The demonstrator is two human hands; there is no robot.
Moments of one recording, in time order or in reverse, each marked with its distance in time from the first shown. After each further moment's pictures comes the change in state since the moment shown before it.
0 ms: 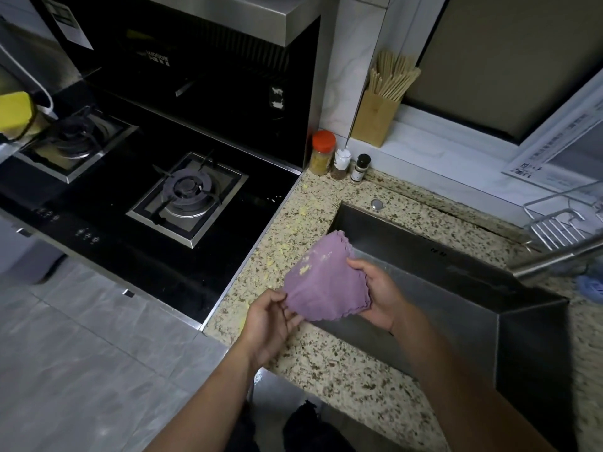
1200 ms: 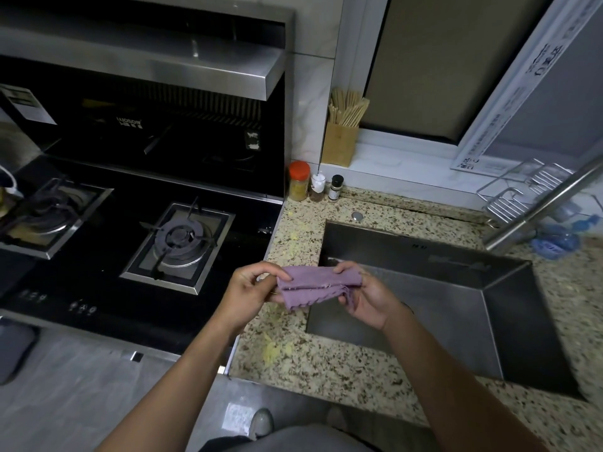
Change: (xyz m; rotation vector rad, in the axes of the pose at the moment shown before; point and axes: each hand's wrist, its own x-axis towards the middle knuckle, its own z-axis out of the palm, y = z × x) left_hand -0.009 0.134 0.011 0.821 -0.226 0.402; right_hand -0.001 0.018 0.042 0.292 -0.024 -0.238
